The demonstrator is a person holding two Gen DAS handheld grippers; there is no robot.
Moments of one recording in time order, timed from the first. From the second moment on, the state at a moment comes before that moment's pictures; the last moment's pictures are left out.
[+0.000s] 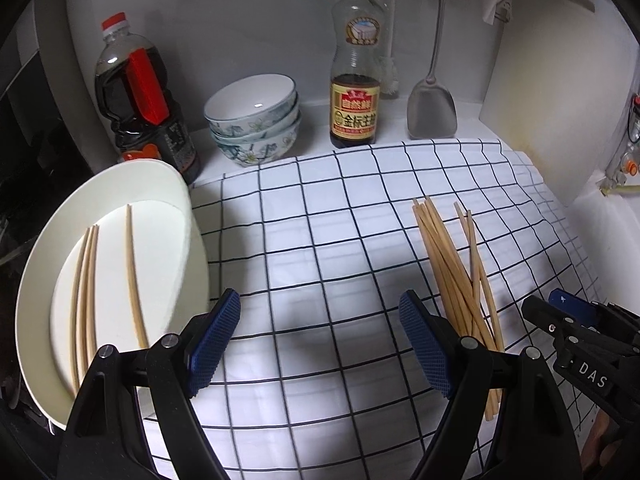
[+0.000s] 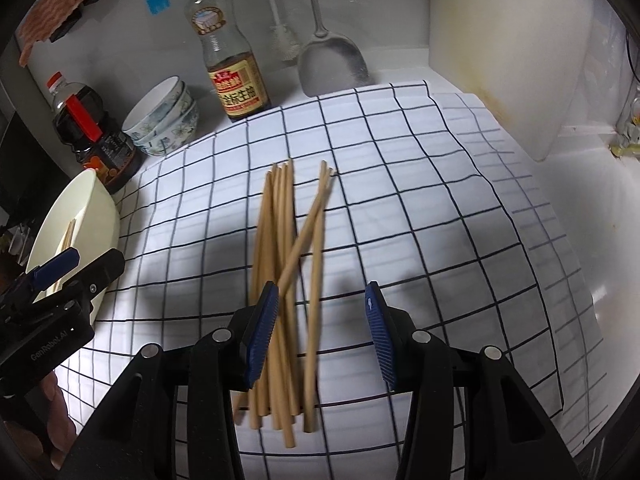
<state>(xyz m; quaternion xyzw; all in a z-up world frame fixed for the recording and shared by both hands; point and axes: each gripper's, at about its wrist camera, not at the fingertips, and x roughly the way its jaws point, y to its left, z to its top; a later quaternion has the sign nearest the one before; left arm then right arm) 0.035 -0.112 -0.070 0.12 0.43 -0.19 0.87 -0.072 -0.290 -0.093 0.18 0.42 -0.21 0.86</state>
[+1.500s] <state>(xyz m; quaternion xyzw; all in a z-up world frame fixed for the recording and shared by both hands) 0.032 -0.163 -0.118 0.10 0.47 -0.21 0.85 -0.064 -0.320 -0.131 0.12 0.45 -0.22 0.86</state>
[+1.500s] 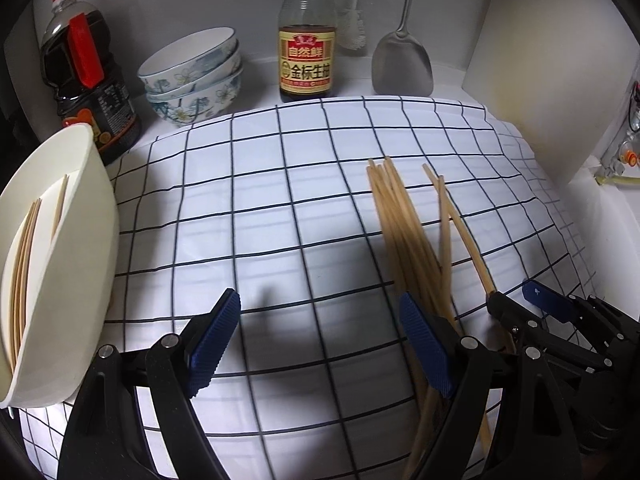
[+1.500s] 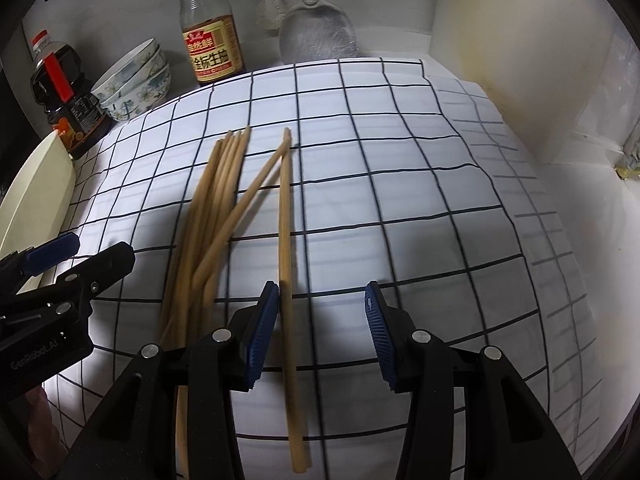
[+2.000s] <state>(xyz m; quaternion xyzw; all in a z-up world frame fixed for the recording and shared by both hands) 0.031 -0.201 -0.126 0.11 0.47 -0.23 0.85 -0.075 -0.336 -0.129 0.13 0.44 -0.22 0.86</state>
